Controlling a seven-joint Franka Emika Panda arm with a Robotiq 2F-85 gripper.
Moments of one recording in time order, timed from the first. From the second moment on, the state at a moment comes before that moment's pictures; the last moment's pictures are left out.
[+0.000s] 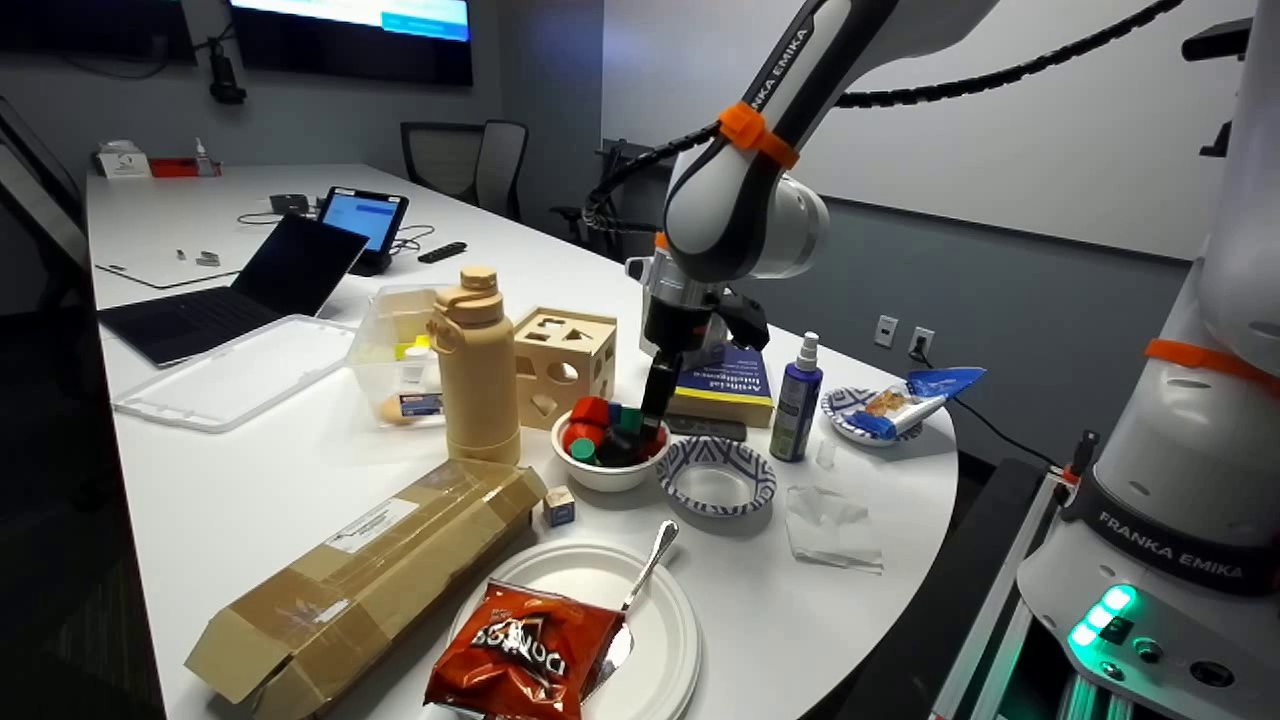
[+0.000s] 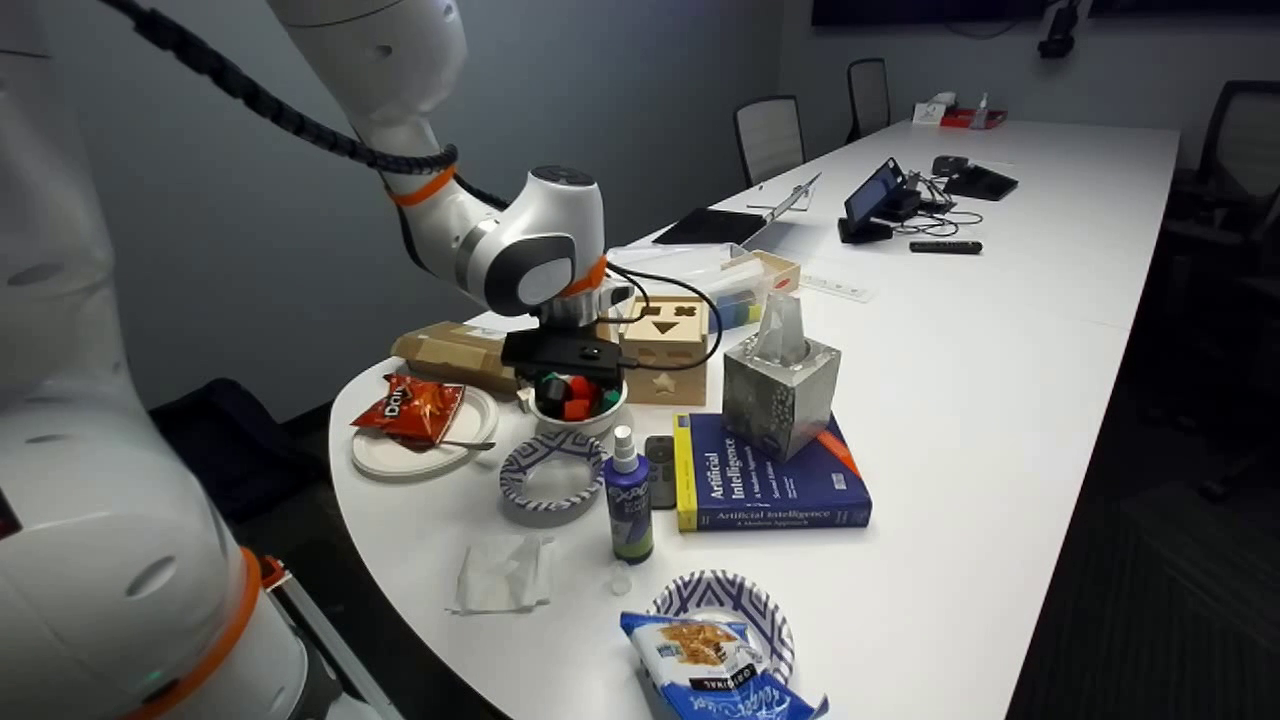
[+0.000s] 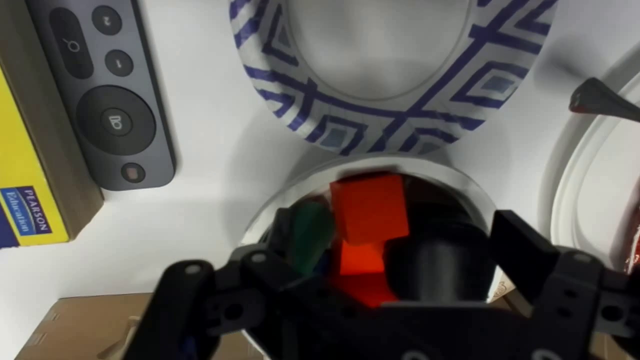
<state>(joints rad) 0.03 0.20 0.26 -2.53 0.30 2.81 -0.62</state>
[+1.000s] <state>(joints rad) -0.02 0.22 0.30 -2.53 0.30 2.81 -0.63</state>
